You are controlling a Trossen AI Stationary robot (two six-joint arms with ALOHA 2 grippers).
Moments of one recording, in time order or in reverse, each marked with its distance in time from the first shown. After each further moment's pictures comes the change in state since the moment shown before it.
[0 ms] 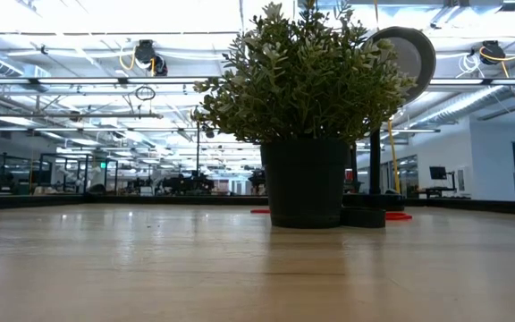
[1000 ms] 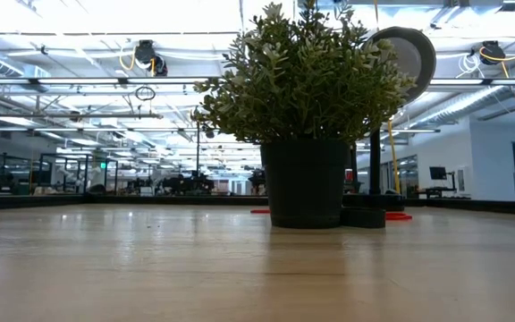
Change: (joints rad) left arm 0.000 -0.078 0.000 -0.214 -0.066 -0.113; right arm 0.050 -0.153 0.002 -0.538 -0.004 0.207
